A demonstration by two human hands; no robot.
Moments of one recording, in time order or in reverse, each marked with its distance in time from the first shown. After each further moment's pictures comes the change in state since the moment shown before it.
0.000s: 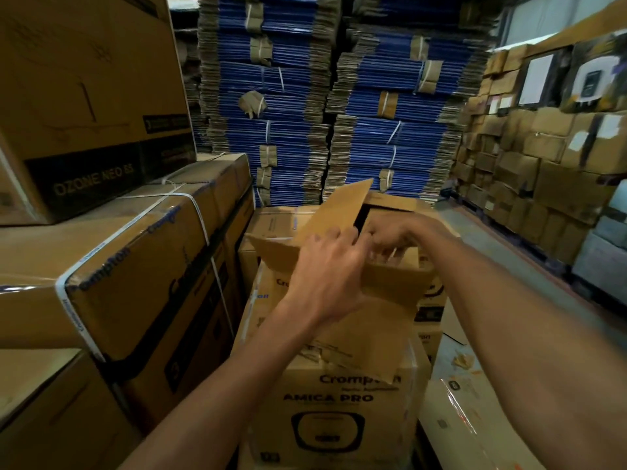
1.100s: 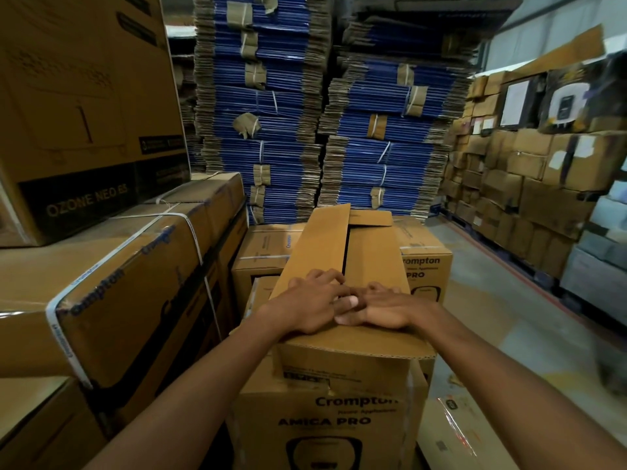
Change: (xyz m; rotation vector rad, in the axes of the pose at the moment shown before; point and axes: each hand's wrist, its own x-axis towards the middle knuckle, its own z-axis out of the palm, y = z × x) left_hand 0.005 -0.052 0.043 -0.268 -0.777 -0.024; right_hand -0.021 0.028 0.084 -0.245 -0.051 -0.173
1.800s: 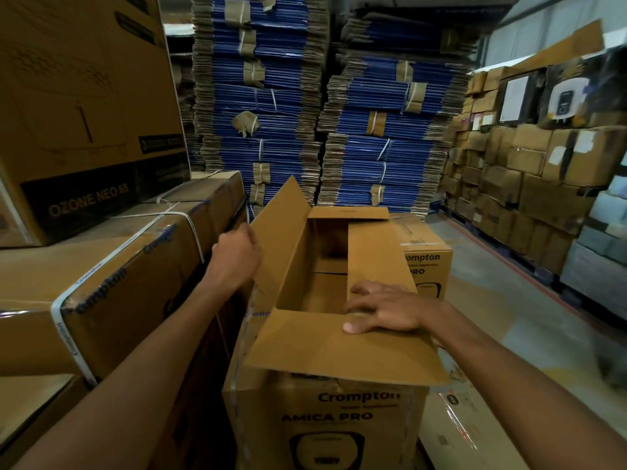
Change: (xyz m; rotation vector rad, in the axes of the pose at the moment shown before) left_hand -0.028 -0.091 -0.041 -0.237 0.650 -0.540; right_hand -0.014 0.006 0.001 -0.080 0.024 -0.091
